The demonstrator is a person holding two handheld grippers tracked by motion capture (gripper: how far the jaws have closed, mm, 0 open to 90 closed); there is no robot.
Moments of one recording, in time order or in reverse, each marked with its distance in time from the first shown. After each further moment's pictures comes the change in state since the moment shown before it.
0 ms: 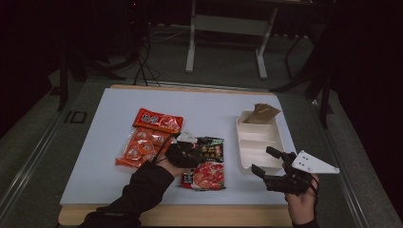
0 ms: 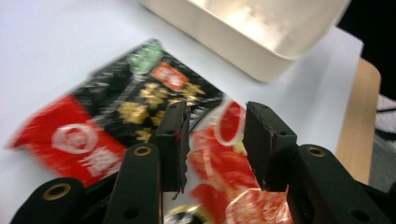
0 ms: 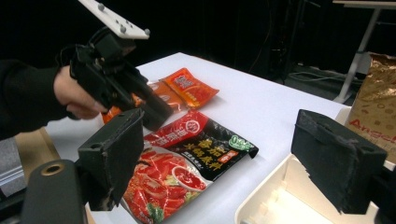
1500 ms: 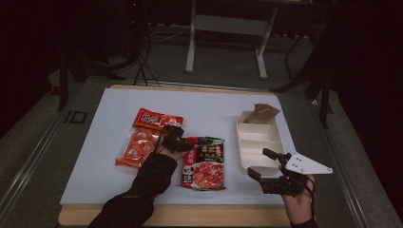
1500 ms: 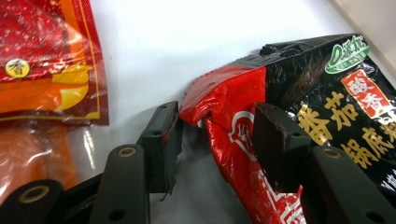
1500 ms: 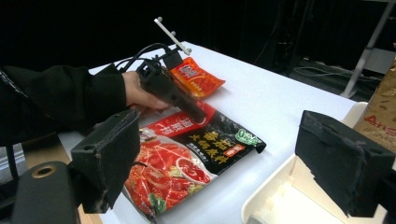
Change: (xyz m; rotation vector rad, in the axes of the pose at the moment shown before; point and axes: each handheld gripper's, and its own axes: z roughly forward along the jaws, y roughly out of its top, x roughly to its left) left arm 0.071 -0.018 0.059 0.054 0.267 -0.309; right arm 0.005 -0.004 0.008 0.042 0.018 -0.031
